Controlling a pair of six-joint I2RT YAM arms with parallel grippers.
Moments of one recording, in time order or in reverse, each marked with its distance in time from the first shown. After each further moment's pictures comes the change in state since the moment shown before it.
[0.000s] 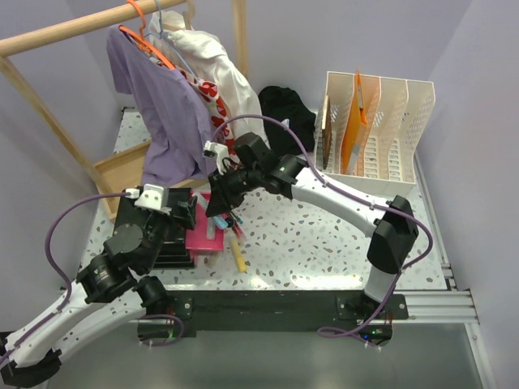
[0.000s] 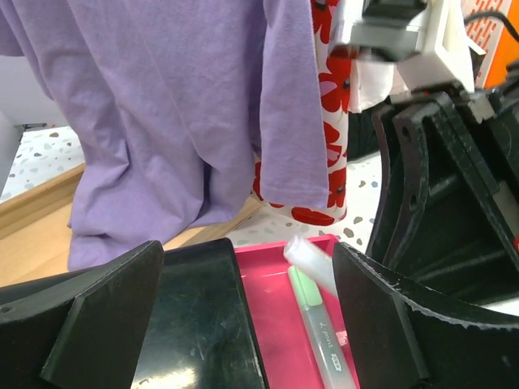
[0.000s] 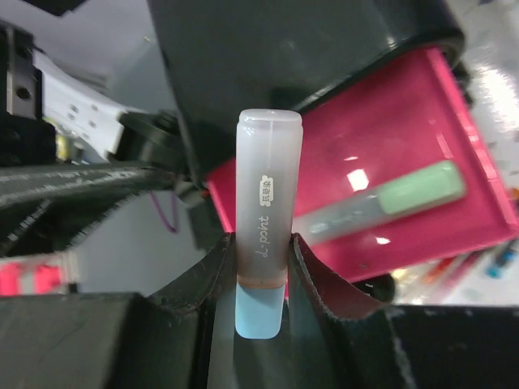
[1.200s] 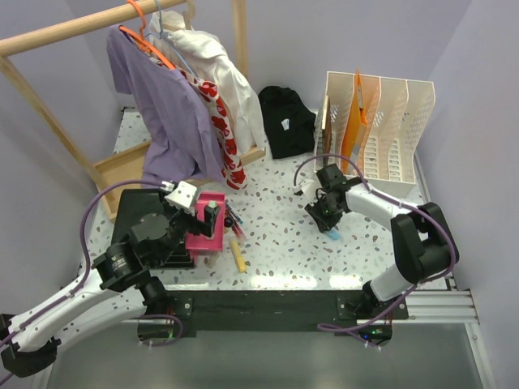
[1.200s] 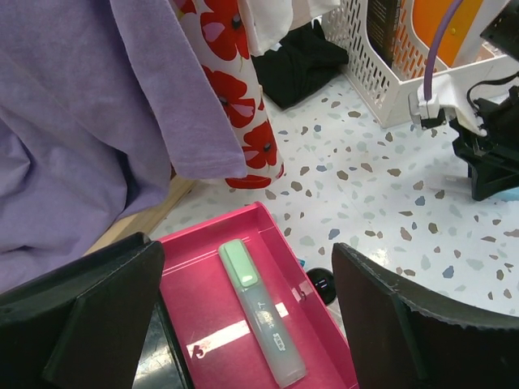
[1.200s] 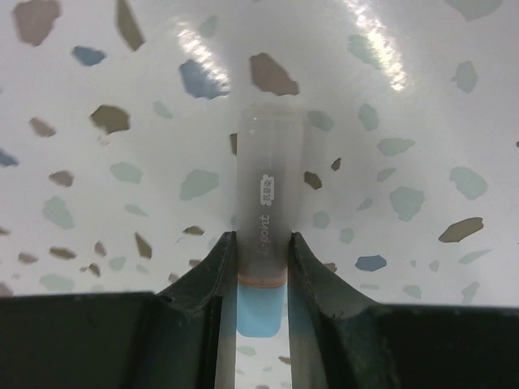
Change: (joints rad) left arm -0.039 0.164 0.021 -0.019 0.168 -0.023; right arm -0.510 -0.220 -0.740 -0.137 0.449 -0.735
